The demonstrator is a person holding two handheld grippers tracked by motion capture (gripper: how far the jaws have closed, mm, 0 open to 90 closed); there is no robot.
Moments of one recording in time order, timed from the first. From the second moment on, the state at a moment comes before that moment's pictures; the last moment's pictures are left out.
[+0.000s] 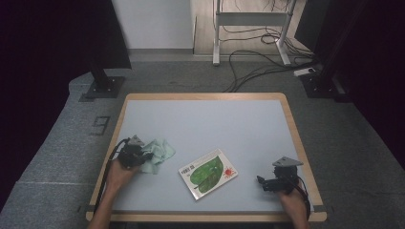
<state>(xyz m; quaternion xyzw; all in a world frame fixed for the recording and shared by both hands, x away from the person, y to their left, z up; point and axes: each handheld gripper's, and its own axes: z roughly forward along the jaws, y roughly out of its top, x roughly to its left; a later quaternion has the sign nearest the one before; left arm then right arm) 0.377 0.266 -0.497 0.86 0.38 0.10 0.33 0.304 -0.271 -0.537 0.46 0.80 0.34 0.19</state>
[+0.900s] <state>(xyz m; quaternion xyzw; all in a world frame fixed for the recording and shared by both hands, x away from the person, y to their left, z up) 0.337 0.161 -0.489 0.90 0.25 0.05 0.34 0.304 -0.271 -0.537 0.46 0.80 0.34 0.19</state>
